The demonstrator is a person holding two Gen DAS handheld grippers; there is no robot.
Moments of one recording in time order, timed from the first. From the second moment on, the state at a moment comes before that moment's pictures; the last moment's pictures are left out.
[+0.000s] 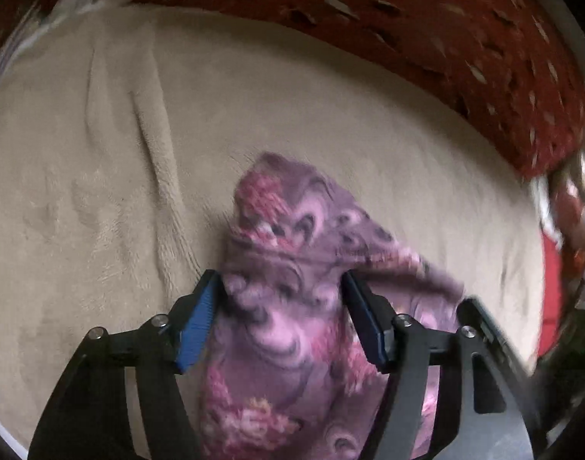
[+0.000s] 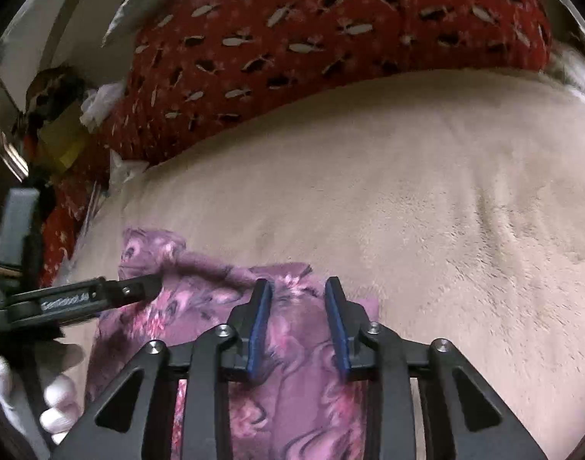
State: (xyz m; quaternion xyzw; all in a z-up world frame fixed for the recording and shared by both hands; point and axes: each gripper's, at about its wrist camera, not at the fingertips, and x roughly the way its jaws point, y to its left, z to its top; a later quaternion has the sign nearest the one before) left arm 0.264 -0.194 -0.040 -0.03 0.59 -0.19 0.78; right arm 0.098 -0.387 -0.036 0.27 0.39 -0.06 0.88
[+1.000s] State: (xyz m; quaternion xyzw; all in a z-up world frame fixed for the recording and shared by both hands) left arm 0.104 -0.090 -0.016 -0.03 0.59 -0.22 0.78; right arm -0.058 -0.341 -0.026 0.24 0.41 -0.05 0.88
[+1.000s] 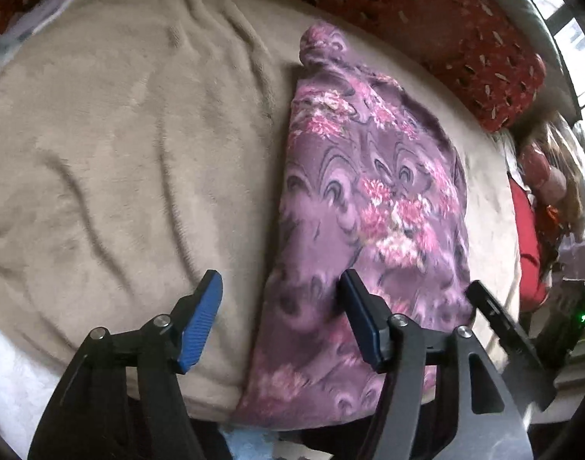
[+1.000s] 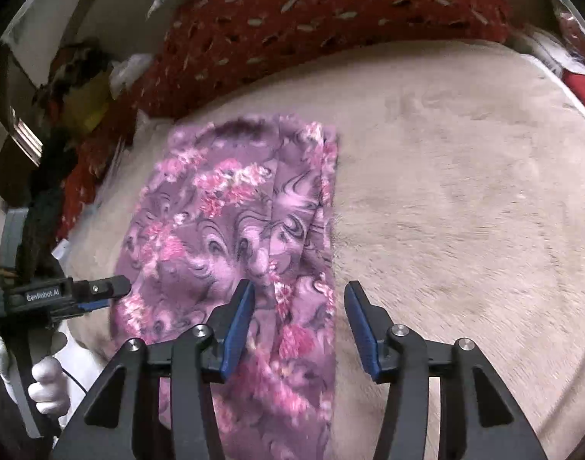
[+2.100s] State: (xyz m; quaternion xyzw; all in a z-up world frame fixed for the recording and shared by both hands) left arm 0.079 -0.104 -0.044 0.01 0.57 -0.22 0.79; right arm -0.091 -0.330 -0.055 0.23 0.41 -0.17 0.87
